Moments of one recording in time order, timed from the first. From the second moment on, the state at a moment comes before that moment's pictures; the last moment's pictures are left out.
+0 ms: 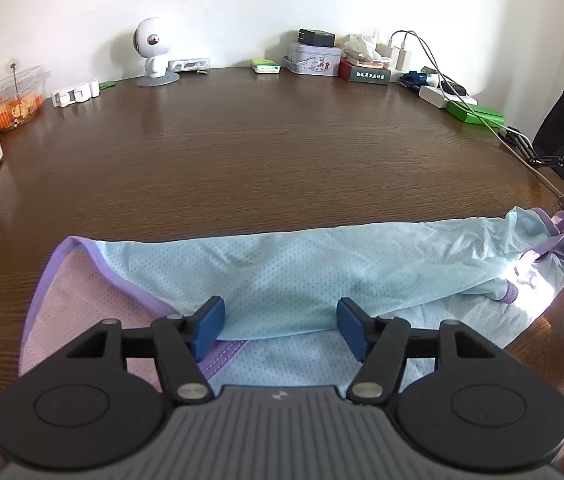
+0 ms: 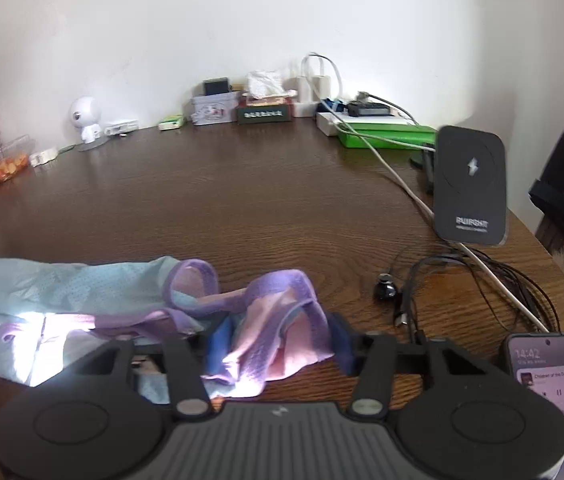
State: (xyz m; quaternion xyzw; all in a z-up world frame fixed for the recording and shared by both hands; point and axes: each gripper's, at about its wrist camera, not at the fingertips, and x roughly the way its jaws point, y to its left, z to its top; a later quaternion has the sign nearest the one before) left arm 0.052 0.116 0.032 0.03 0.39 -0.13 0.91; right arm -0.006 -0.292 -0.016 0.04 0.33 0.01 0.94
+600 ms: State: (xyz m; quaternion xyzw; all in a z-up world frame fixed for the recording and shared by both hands) left arm -0.036 0.216 0.059 -0.10 0.33 0.04 0.94; right arm 0.028 -0.110 0.001 -0.03 0.35 0.31 0.89
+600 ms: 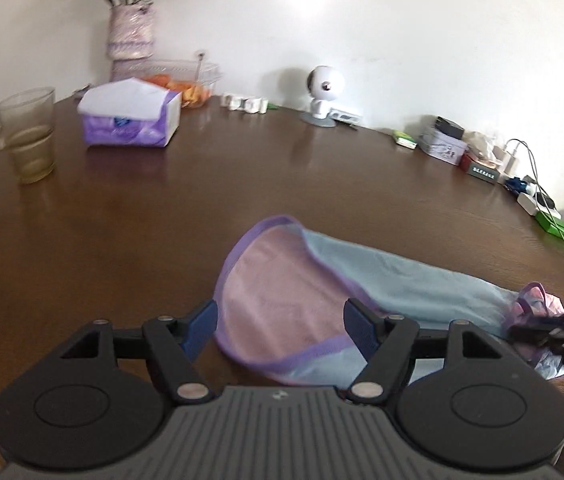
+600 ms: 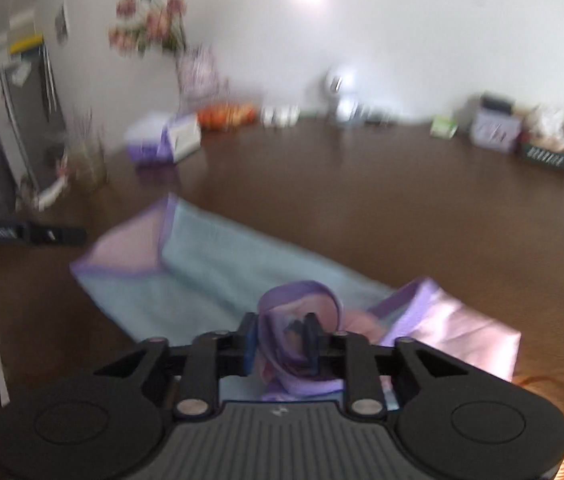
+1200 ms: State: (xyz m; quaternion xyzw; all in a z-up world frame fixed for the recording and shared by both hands) left arm -0.041 0.215 0.035 -0.12 0.35 0.09 0.92; right arm 0.042 -0.167 0.060 -0.13 0.31 0.35 0.87
